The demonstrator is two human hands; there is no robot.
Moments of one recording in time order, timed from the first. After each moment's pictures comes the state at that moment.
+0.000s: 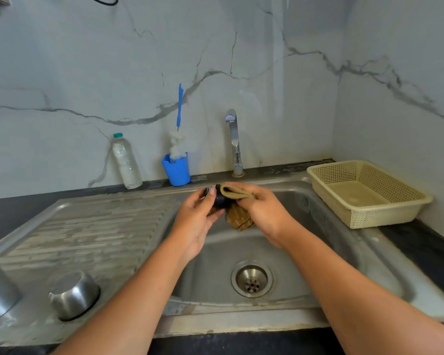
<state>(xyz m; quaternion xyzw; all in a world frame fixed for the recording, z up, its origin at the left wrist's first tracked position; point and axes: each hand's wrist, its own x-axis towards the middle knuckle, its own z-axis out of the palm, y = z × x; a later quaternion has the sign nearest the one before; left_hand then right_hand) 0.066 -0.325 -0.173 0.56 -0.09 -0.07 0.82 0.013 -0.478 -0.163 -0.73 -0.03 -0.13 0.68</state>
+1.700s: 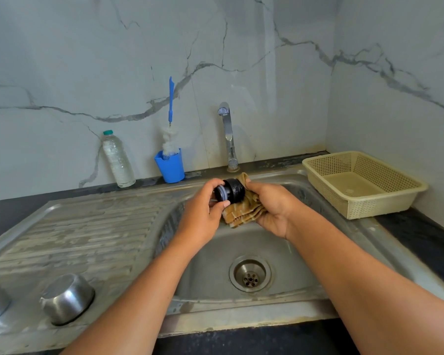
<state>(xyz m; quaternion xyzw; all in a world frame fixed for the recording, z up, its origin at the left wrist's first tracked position) 0.064 -0.326 -0.177 0.85 -0.27 0.11 0.43 0.014 -0.492 -0.156 -0.55 0.11 0.00 0.83</state>
